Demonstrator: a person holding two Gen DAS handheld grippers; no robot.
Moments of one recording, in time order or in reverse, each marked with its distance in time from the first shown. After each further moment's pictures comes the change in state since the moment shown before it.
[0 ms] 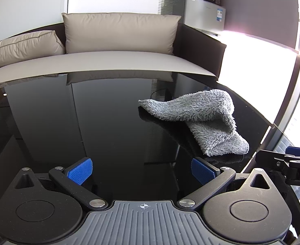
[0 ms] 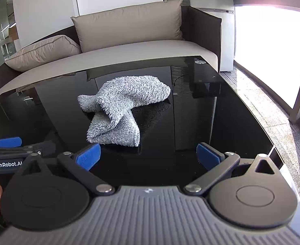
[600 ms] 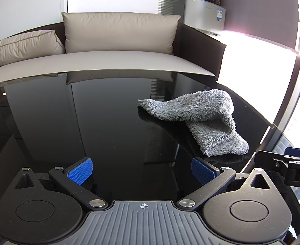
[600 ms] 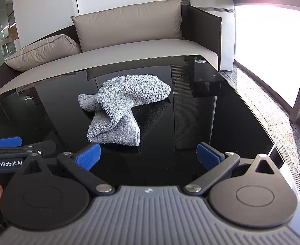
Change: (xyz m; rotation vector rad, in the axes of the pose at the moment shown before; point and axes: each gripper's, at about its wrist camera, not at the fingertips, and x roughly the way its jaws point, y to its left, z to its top) left arm -0.005 0.002 0.000 -0.010 -0.016 -0.018; right arm 0.001 -0.001 0.002 0.000 0.008 0.002
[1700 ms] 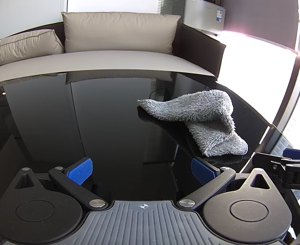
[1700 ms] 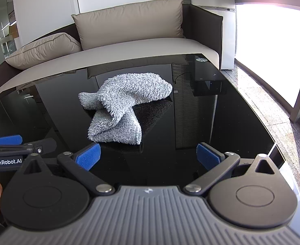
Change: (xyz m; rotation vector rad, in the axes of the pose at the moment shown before) left arm -0.002 0.002 0.000 -0.001 0.001 -0.007; right arm 0.000 0.003 -0.002 -0.008 0.006 0.001
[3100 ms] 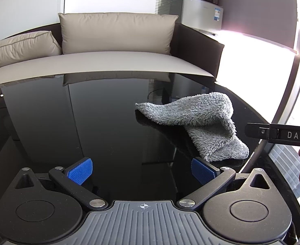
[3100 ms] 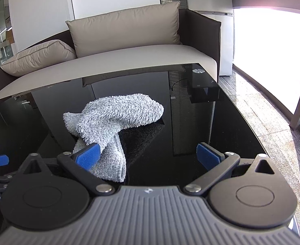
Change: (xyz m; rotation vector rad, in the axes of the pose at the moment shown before) left arm 0.010 -0.001 0.009 0.012 -0.004 -0.009; right arm 0.038 -0.020 0.038 0.019 -0.040 -0.013
